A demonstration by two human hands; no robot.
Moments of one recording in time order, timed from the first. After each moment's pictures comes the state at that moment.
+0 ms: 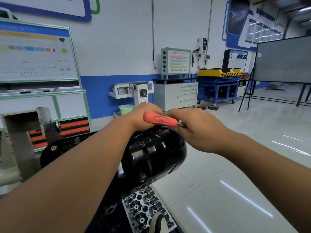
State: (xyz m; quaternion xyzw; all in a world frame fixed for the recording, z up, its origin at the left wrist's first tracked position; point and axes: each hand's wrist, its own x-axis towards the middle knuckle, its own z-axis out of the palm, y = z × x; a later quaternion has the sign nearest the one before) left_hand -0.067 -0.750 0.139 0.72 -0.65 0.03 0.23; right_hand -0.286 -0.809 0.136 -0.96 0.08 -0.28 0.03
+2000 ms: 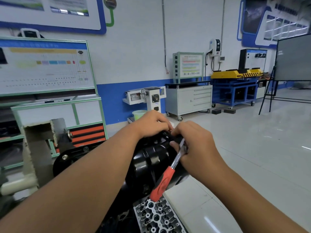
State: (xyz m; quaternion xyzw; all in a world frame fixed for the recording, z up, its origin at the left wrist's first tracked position) left_hand -0.063 -0.756 0.137 0.73 -0.59 -0.06 0.34; right_hand -0.269 -0.794 0.089 -0.85 0.07 -0.50 0.14
